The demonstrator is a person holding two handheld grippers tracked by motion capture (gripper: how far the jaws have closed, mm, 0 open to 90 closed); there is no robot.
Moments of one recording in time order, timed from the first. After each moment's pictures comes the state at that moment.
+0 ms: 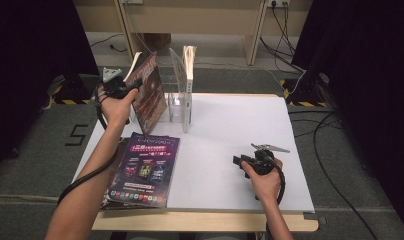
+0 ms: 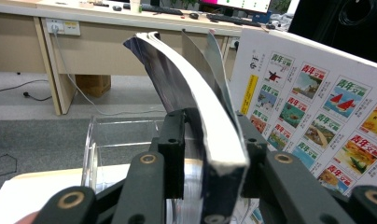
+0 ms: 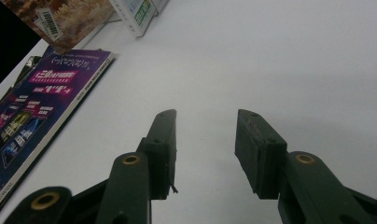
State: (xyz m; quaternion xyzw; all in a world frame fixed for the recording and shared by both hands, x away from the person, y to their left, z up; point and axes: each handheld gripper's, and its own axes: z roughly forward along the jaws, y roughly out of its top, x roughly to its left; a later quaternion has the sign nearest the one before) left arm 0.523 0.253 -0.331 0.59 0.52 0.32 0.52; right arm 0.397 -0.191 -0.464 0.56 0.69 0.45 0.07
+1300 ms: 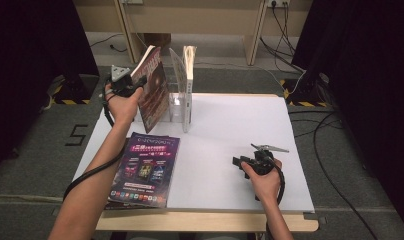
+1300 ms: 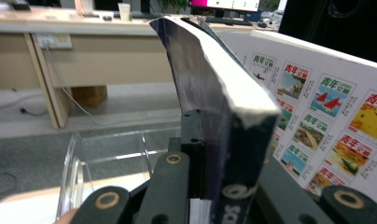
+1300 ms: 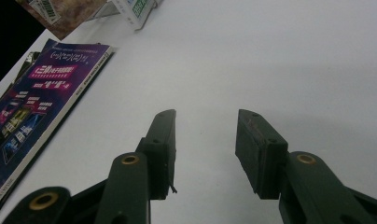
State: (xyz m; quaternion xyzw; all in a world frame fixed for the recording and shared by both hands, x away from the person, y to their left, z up) left arm 0.530 0.234 -0.327 0.60 0.49 0.35 0.52; right arm 0.399 -0.192 -0.468 0.56 0.70 0.45 0.06
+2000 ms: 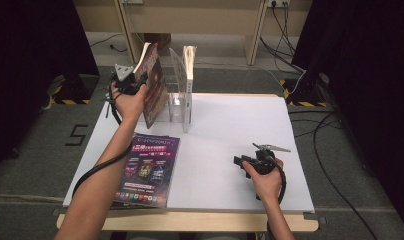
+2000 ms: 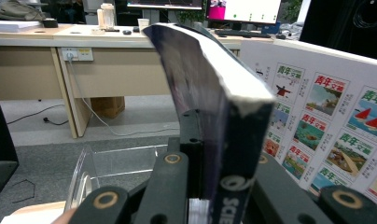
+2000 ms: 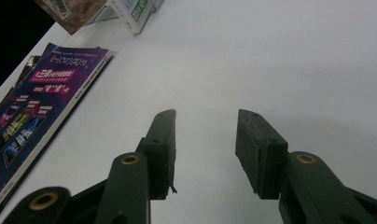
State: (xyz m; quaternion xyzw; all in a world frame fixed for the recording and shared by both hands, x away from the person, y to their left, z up) left arm 0.548 0.228 -0.337 0.58 0.50 0.38 0.52; right arm 0.400 -0.196 -0.467 0.56 0.69 0.45 0.06
